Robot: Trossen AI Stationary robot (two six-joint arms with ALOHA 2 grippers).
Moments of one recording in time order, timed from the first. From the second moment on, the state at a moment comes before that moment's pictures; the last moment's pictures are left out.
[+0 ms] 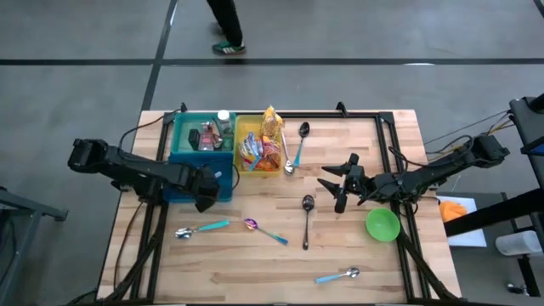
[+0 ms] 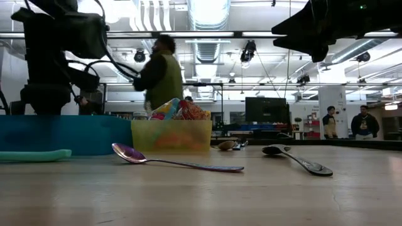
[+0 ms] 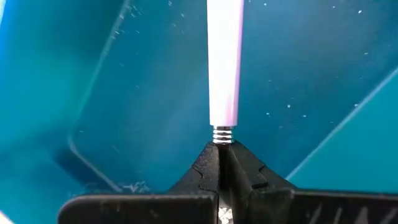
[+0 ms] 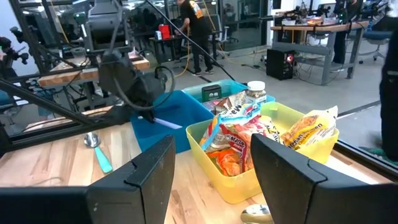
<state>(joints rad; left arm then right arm) -0.10 1.28 0.65 -1.03 -0.29 -0.72 0.31 0.98 0.33 0.58 0.68 0.19</state>
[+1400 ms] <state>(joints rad) 0.04 1.17 0.54 -0.86 -0.12 -0.63 0.31 0.98 0.33 0.58 0.68 0.19</state>
